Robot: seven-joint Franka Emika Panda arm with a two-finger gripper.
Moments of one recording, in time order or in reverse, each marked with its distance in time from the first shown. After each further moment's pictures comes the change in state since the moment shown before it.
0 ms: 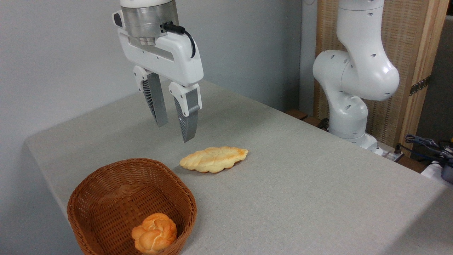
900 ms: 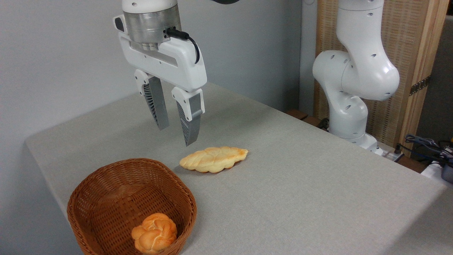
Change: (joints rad) arm 0.015 0.004 0.005 -0.010 -0.020 0.011 0.000
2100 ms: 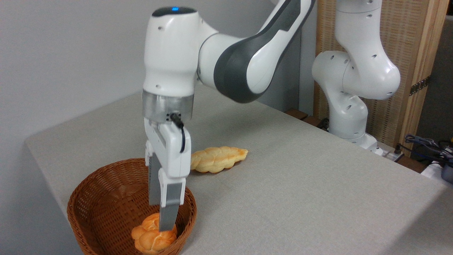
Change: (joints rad) arm 0.063 0.063 0.002 -0.339 0.086 0.721 0.432
